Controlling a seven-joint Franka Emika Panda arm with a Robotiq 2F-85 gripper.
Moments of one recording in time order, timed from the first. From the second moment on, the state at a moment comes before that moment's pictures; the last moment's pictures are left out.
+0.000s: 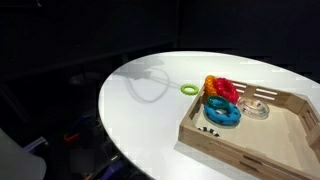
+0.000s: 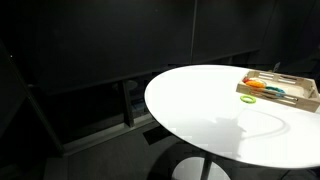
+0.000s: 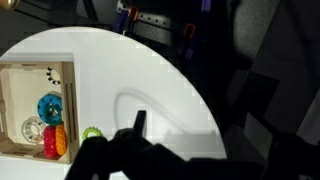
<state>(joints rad) 0.18 -0.62 0.32 -2.28 0.01 1.47 0.15</state>
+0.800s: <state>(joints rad) 0.10 -0.50 0.24 -2.11 -0.01 1.48 0.18</state>
